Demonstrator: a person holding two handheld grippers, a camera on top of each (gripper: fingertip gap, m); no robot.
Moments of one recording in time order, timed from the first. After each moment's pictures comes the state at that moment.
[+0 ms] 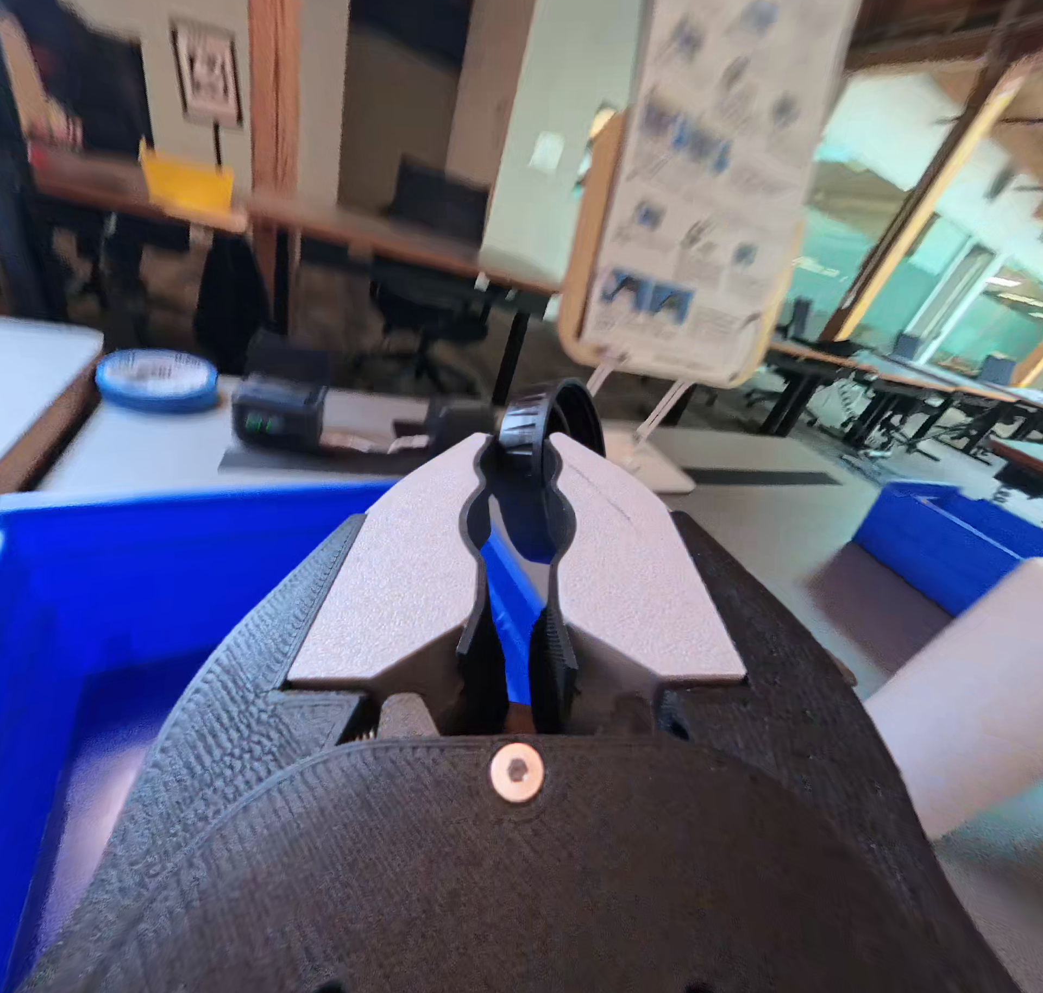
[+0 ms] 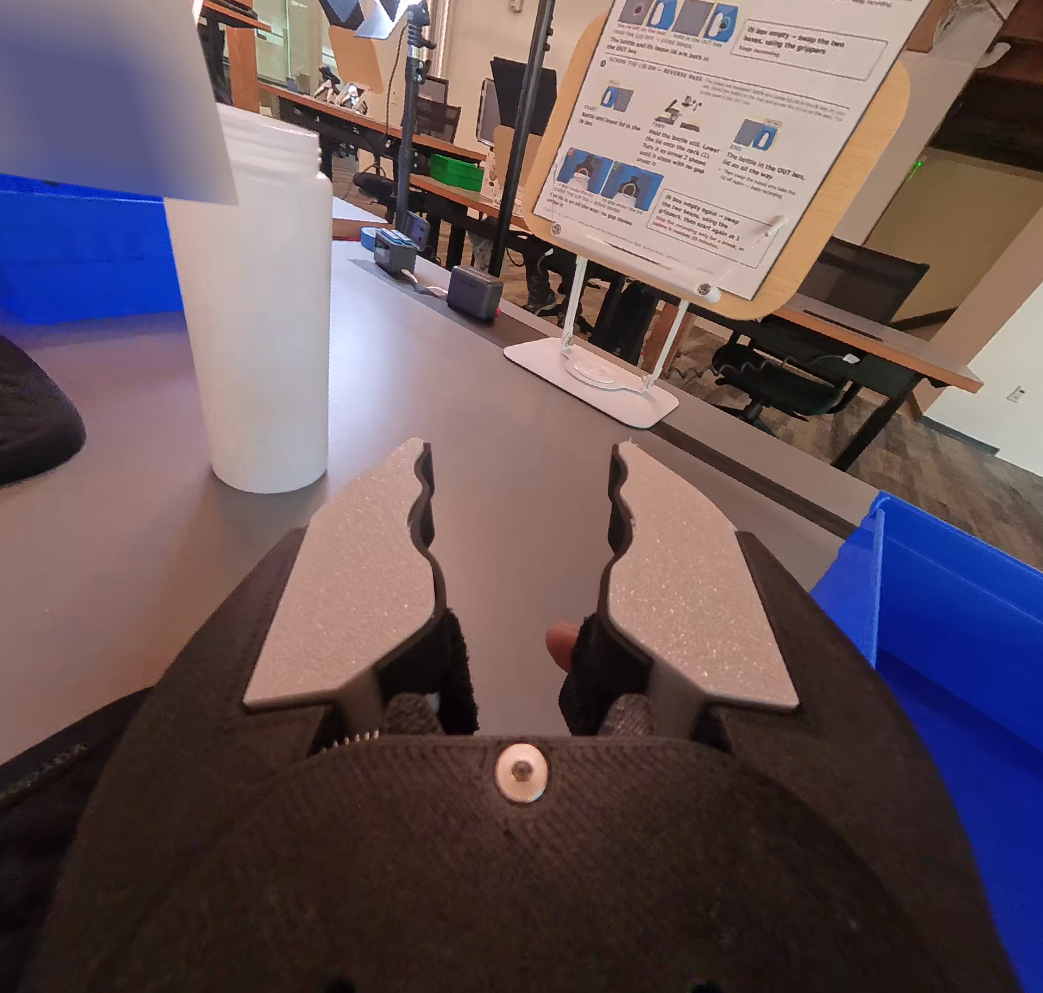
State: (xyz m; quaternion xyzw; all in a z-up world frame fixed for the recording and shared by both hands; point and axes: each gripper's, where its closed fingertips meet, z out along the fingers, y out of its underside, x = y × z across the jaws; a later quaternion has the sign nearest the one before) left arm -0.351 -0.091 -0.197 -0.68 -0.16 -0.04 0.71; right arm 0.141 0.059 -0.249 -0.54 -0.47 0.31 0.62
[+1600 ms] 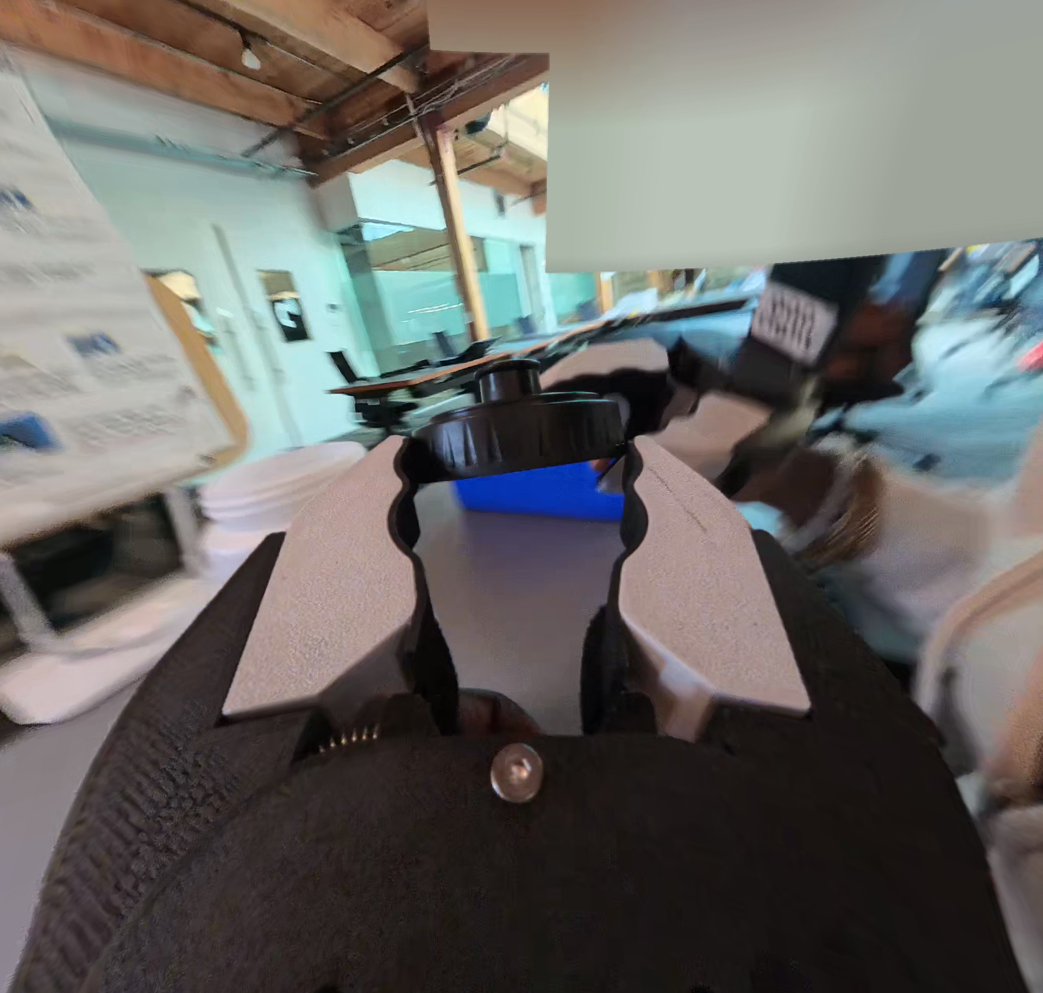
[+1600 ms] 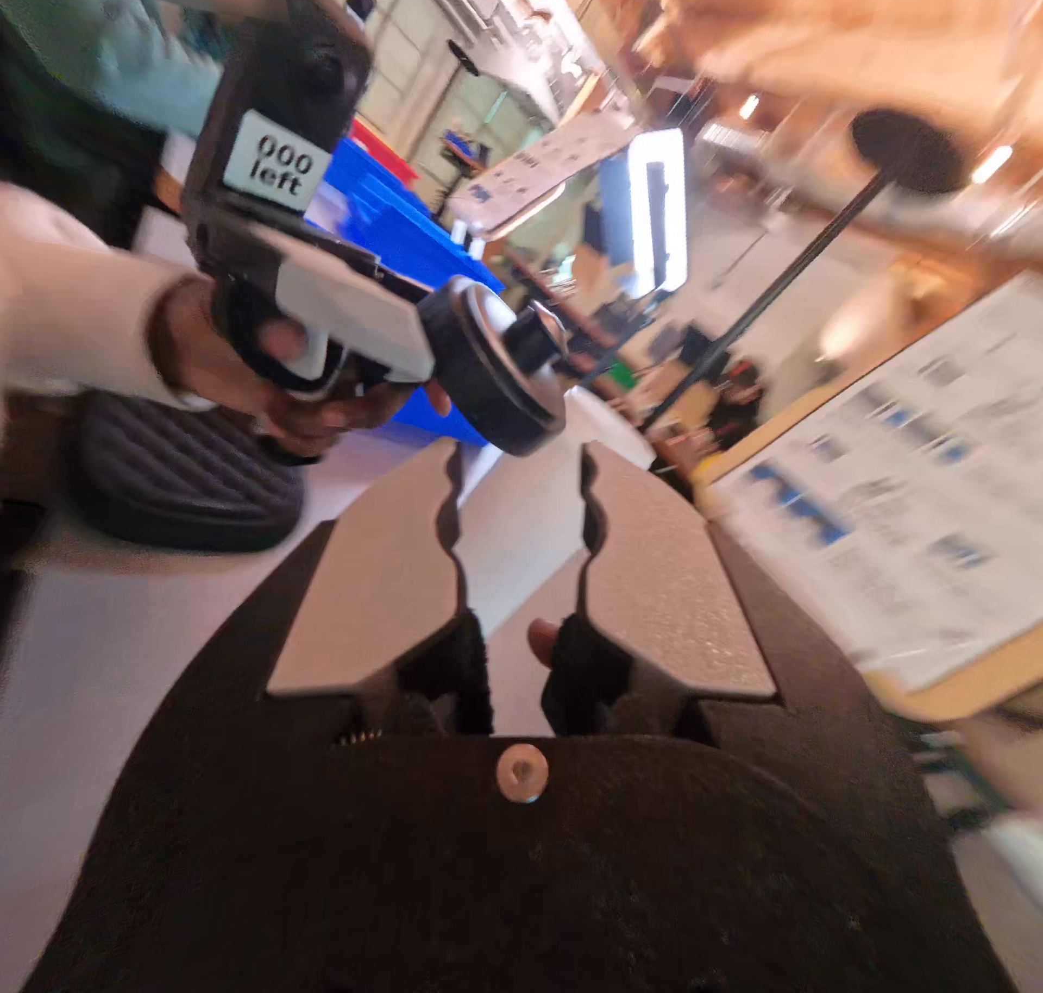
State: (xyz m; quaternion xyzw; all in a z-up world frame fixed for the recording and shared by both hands) left arm 0.040 -0.093 -0.193 -0.57 0.22 -0.17 0.77; right arm 0.055 -0.082 -0.200 -0.28 -0.62 0.35 0.65
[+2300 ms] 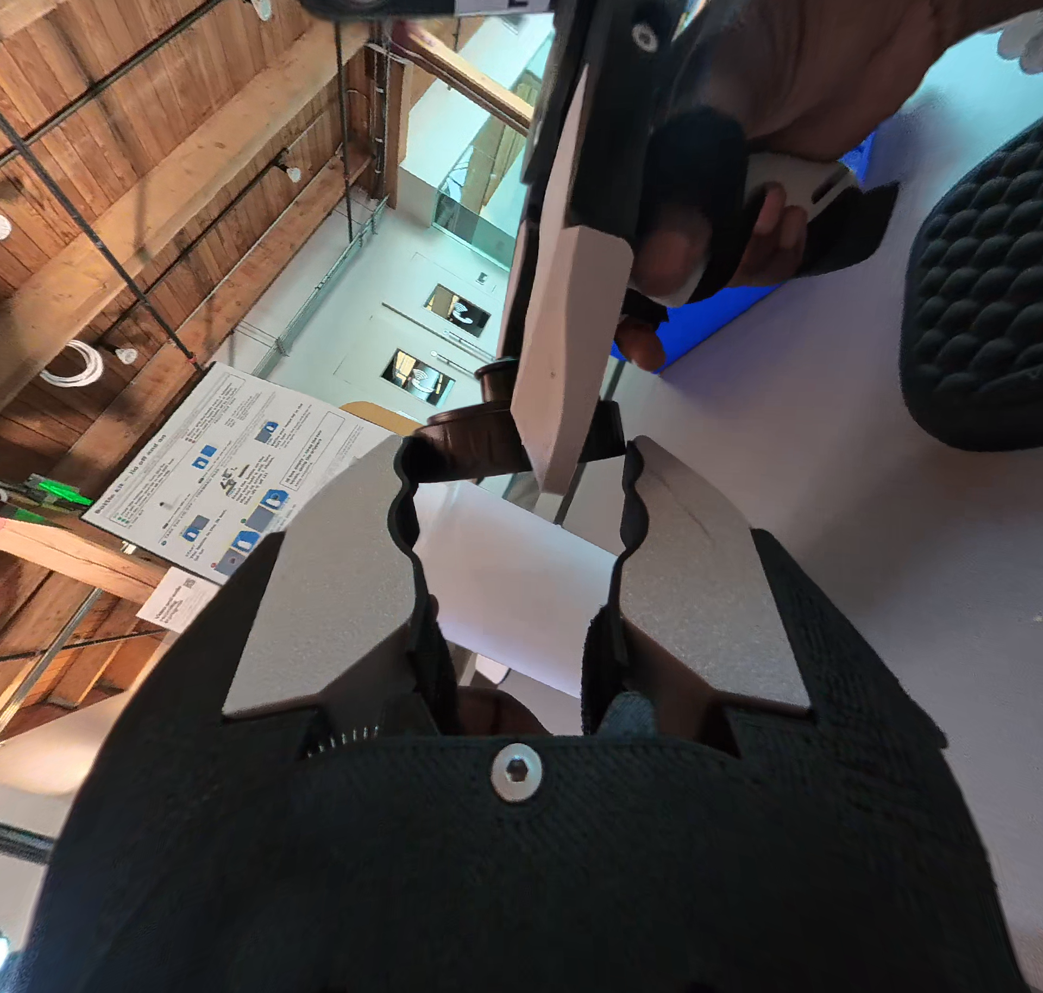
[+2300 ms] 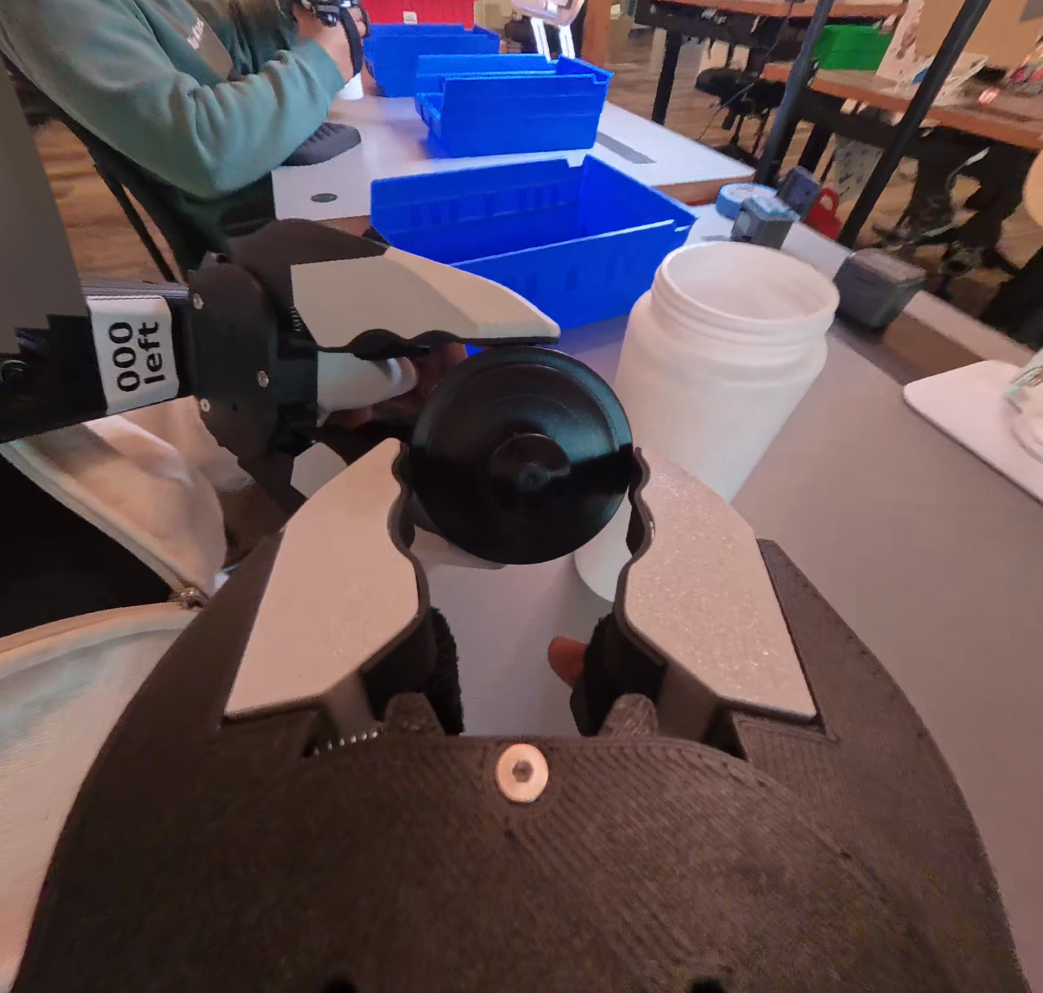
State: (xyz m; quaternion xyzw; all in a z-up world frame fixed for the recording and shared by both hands) left arm 0.041 -0.082 -0.221 -0.51 0.43 0.27 0.69; right arm 0.026 -0.095 -0.227 -0.51 -0.62 0.45 0.39
